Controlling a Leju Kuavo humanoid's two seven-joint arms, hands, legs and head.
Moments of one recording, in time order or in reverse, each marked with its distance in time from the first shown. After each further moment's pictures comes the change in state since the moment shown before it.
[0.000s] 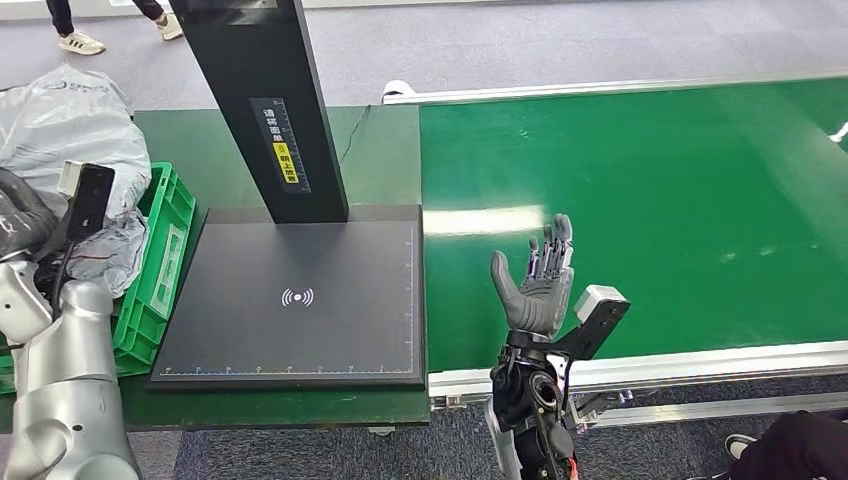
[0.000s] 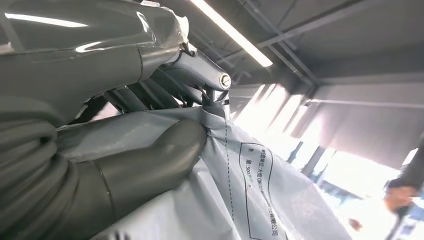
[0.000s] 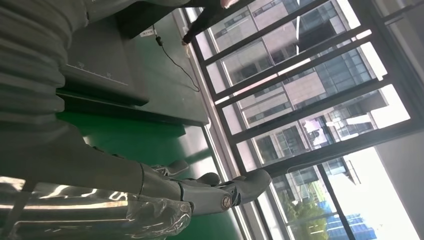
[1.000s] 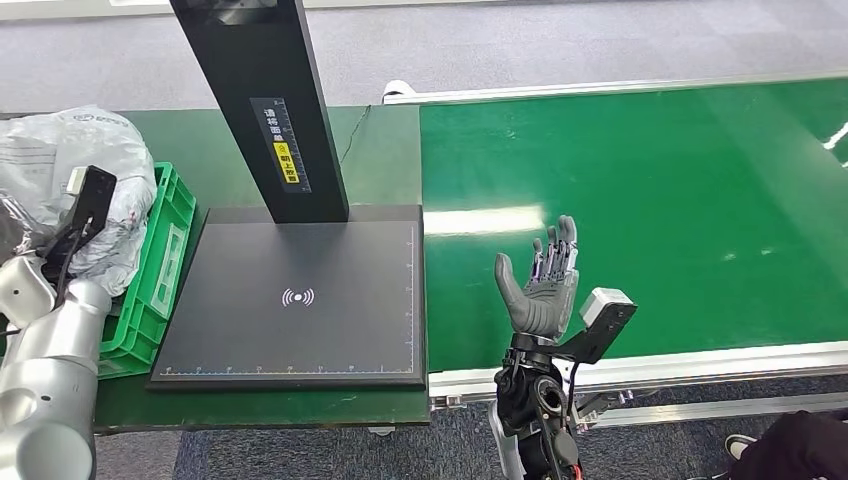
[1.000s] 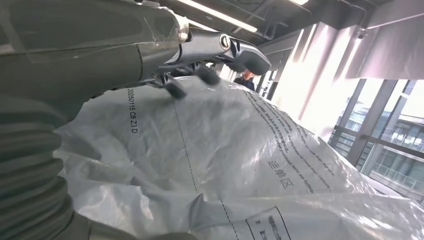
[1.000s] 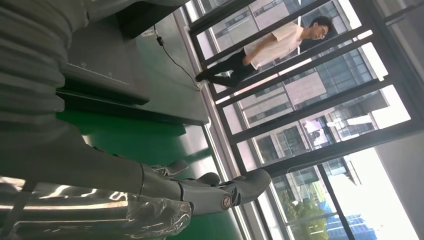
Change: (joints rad) left arm -0.115 0.141 -0.038 0.403 -0.051 -0.026 0.223; right arm 0.027 0.000 0.000 -0.050 0.011 0.004 0.029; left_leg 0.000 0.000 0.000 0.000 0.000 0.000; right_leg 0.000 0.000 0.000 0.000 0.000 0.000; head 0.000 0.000
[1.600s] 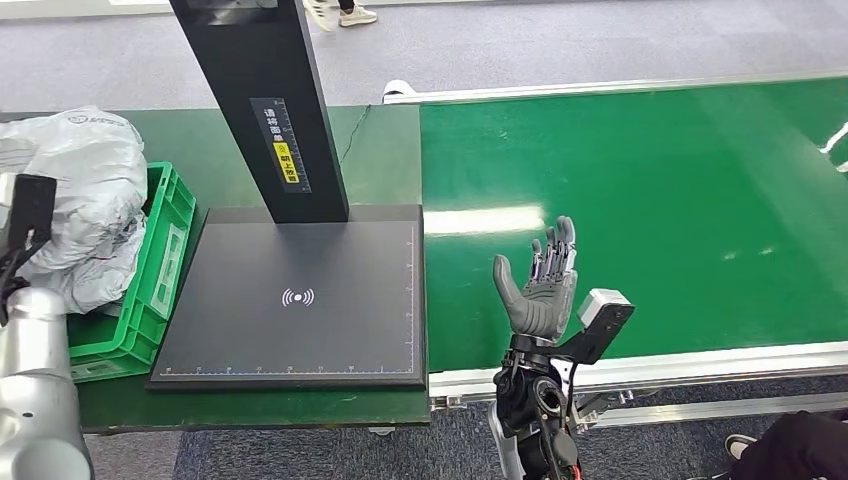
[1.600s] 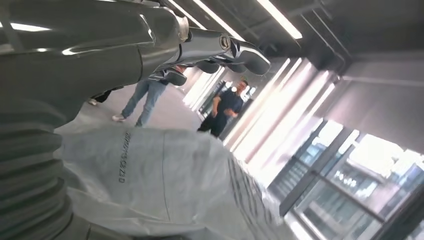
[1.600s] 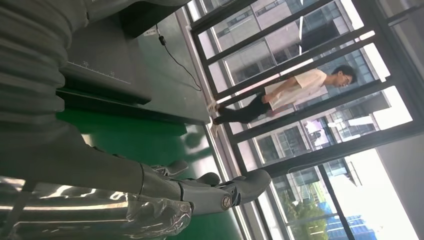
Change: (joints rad) left arm 0.069 0.001 0.131 -0.200 0.313 0.026 -0.402; right arm -0.001 0.000 0.000 0.010 0.006 0.001 -0.009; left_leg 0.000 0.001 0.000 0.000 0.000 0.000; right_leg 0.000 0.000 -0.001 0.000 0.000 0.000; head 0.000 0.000
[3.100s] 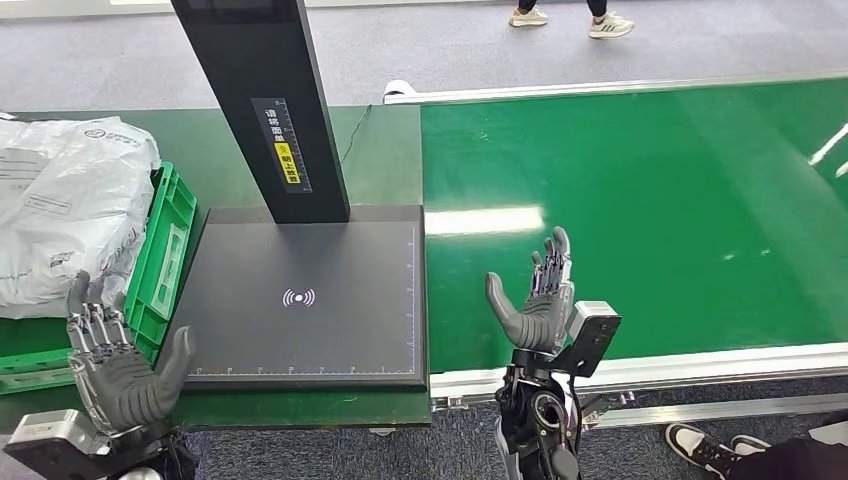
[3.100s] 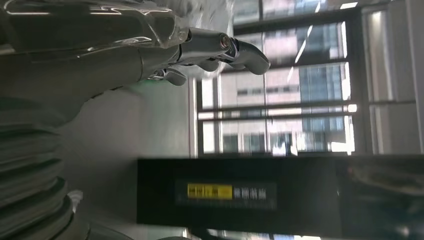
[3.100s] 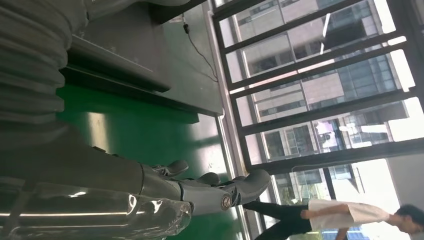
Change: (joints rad) left arm 0.887 -0.365 -0.568 -0.927 1.110 -0.534 -0.347; right arm 0.064 -0.005 0.003 -0.033 0.153 -0.003 0.009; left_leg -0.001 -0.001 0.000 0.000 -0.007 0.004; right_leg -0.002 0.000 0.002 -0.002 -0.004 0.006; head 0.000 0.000
